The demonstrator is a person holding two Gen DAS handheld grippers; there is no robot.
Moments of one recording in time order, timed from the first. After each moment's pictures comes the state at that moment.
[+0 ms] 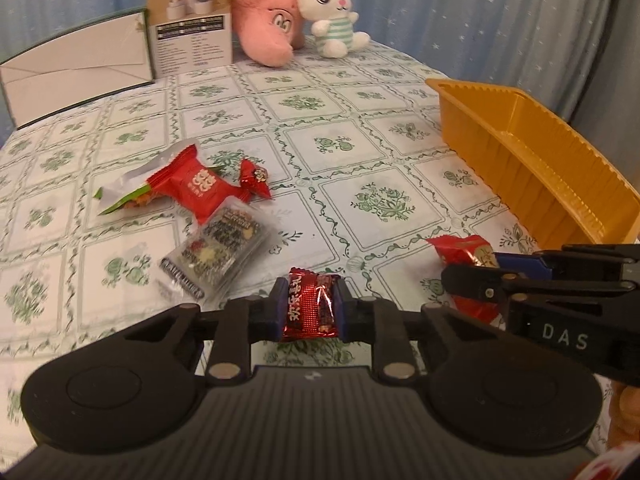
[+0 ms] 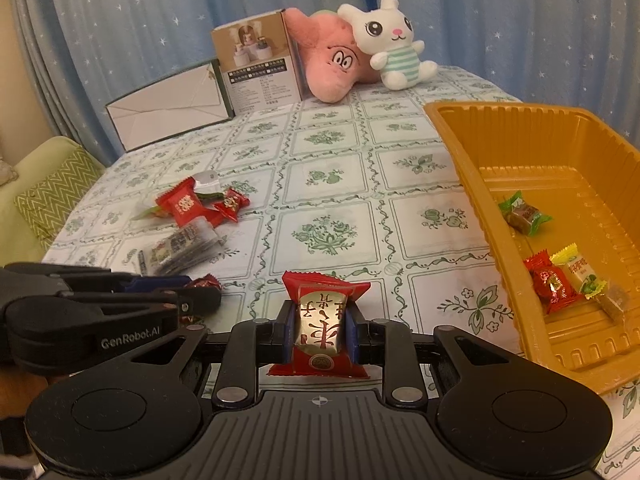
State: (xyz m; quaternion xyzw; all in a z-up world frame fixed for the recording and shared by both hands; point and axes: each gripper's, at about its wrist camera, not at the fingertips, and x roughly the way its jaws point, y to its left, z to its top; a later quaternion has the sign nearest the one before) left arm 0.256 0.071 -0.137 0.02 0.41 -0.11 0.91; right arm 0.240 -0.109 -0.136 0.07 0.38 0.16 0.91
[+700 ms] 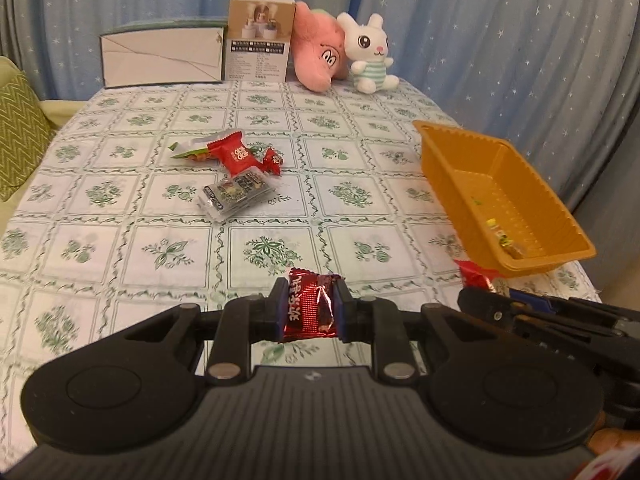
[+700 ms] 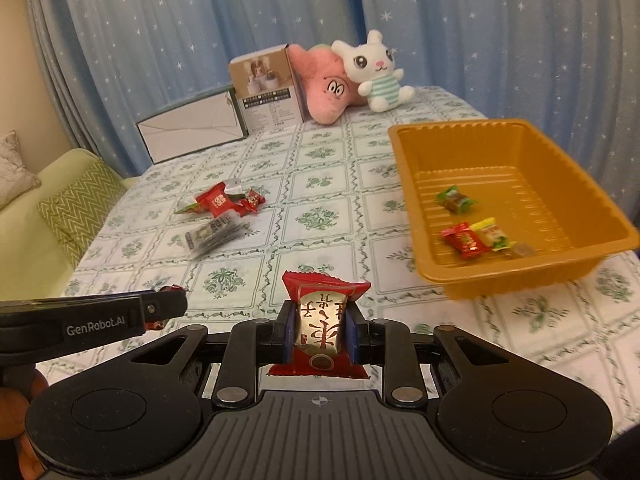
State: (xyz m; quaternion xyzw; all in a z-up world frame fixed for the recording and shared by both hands) left arm 0.129 0.039 -0.069 -0.07 0.38 -0.02 0.92; right arm 0.134 -0.158 -0.082 0.08 0.35 0.17 0.92
